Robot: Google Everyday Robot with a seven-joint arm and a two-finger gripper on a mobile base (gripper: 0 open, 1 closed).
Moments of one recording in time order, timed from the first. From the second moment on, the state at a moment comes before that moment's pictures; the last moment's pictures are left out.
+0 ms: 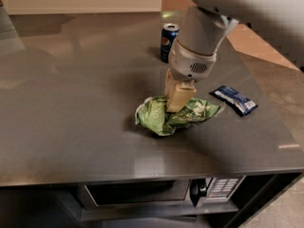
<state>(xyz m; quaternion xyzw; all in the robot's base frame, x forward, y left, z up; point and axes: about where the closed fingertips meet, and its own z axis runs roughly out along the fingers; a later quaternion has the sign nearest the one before) 0.488 -0.050 0.880 -0.76 0.64 0.10 0.08</state>
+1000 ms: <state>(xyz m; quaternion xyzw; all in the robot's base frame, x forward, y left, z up) 0.489 -0.093 0.957 -0.73 0.65 0.13 0.15</state>
